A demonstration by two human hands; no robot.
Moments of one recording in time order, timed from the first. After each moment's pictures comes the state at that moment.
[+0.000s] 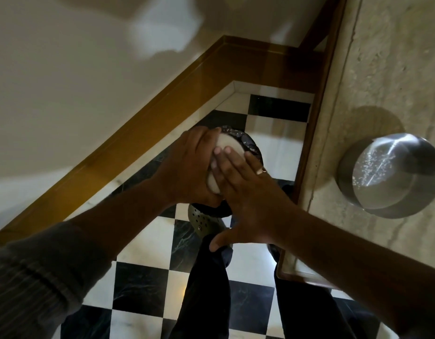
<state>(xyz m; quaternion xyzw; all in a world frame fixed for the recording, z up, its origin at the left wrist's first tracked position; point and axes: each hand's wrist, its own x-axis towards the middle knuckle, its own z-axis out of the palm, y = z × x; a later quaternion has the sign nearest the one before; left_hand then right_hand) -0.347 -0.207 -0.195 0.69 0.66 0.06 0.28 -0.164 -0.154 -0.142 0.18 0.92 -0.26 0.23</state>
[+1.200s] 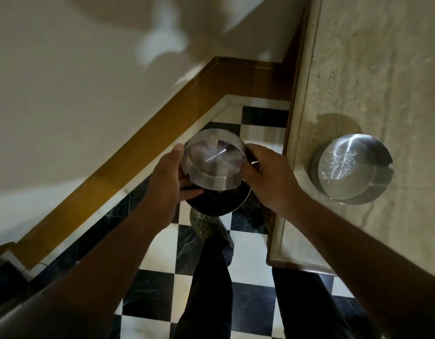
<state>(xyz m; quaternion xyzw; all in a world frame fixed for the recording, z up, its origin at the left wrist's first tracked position) -0.324 -0.220 -0.115 0.04 0.72 0.37 0.58 -0.147 -0.125 -0.120 0.51 0.69 -0.52 -0.04</state>
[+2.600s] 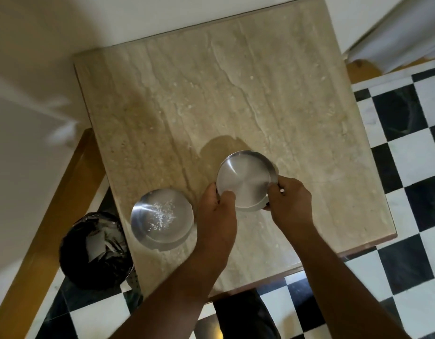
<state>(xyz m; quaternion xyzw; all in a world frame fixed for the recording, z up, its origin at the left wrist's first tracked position) 0.046 -0.057 -0.049 0.16 0.71 0.28 0.63 0.185 -0.054 -0.102 0.80 0.42 -0.38 -0.18</state>
